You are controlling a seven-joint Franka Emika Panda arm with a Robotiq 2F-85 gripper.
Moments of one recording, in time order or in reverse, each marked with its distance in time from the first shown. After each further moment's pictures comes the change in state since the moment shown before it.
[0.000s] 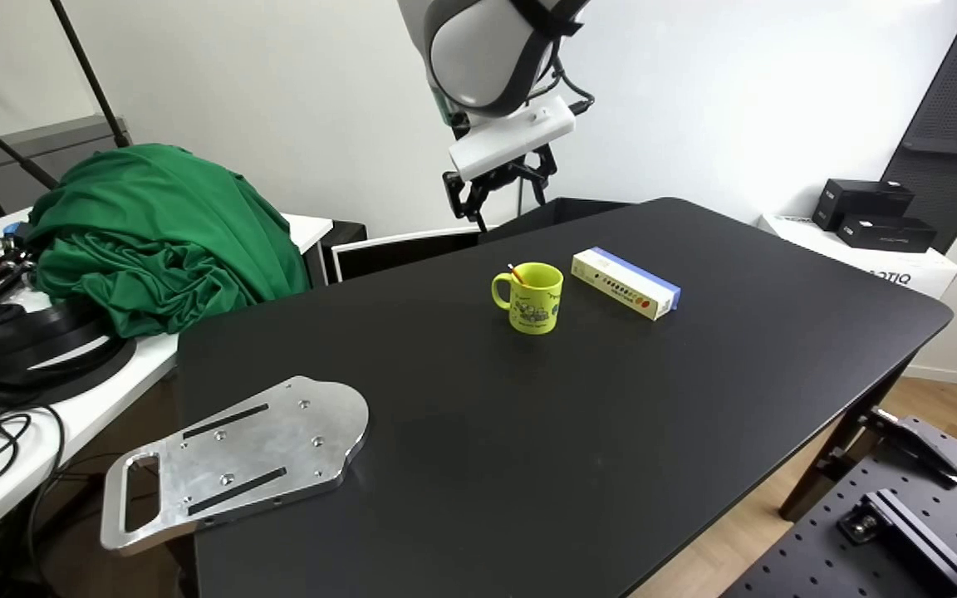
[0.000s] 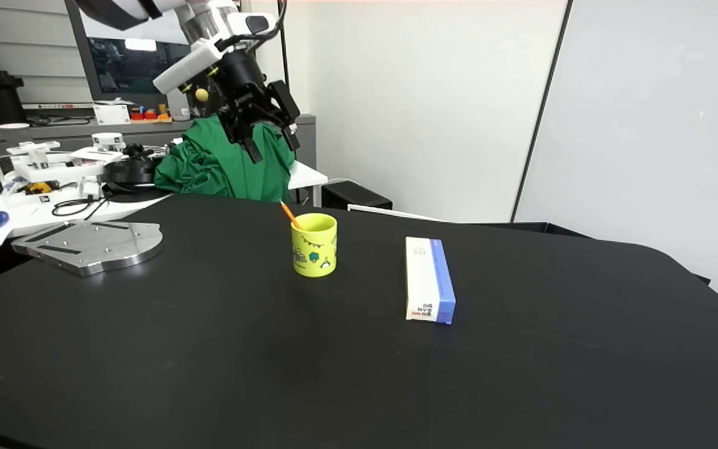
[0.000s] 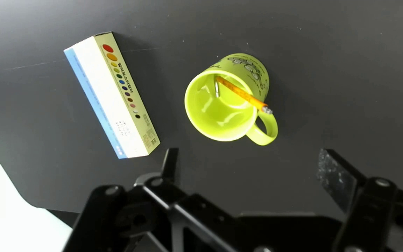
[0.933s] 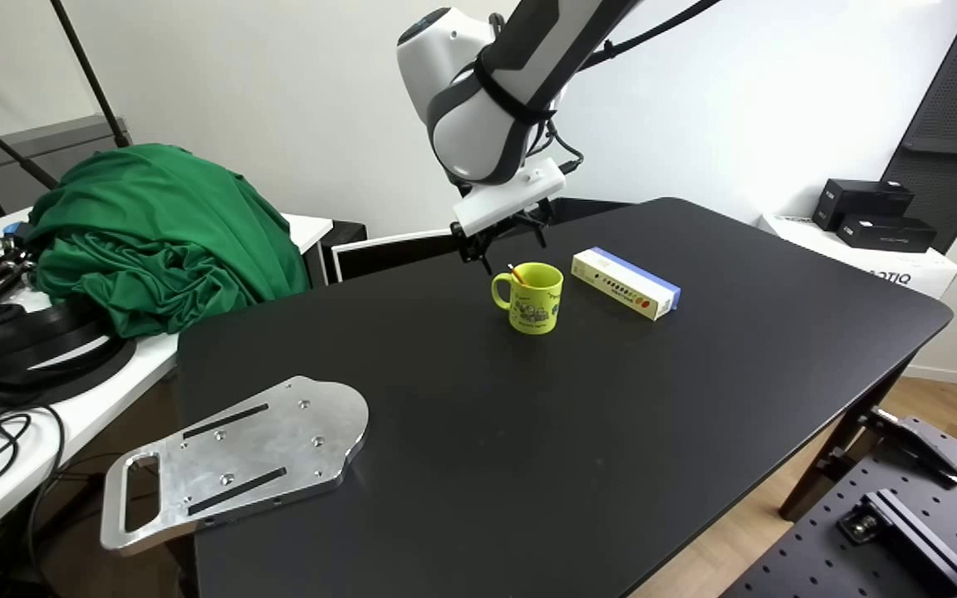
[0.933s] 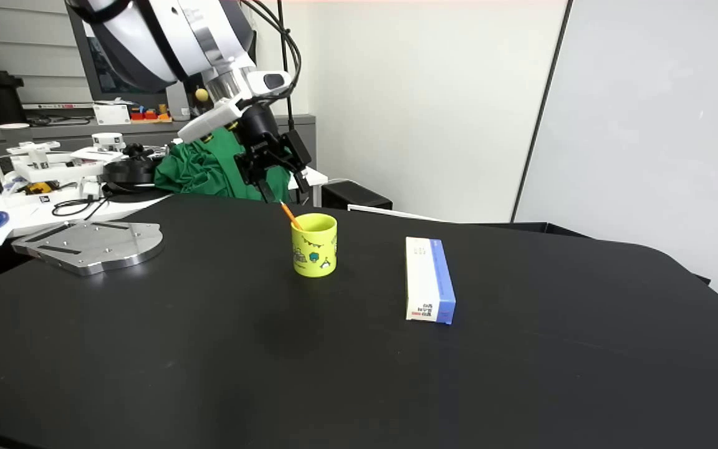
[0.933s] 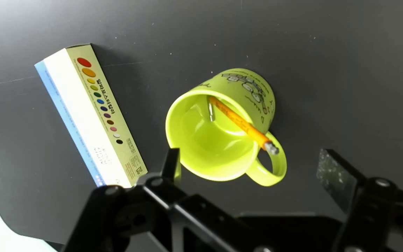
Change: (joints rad) arm 0.072 0.162 -0.109 0.048 0.020 0.061 0.005
